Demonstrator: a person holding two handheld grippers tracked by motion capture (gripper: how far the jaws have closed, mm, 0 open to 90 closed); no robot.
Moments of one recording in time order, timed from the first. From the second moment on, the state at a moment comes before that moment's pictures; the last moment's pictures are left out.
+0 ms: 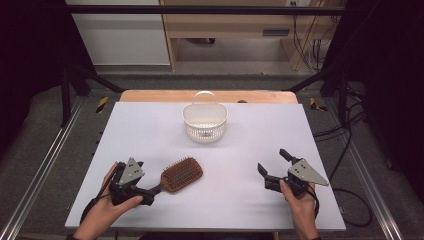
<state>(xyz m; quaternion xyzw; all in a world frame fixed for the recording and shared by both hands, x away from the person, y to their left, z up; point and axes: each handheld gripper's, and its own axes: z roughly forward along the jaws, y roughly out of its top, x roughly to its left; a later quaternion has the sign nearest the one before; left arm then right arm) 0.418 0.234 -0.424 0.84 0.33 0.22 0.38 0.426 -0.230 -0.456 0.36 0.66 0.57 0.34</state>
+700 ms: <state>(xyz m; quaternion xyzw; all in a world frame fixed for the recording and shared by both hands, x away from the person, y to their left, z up) 0.421 0.232 -0.434 0.89 0.31 0.16 0.29 0.426 -0.226 -0.459 0.37 0.66 0.57 0.33</state>
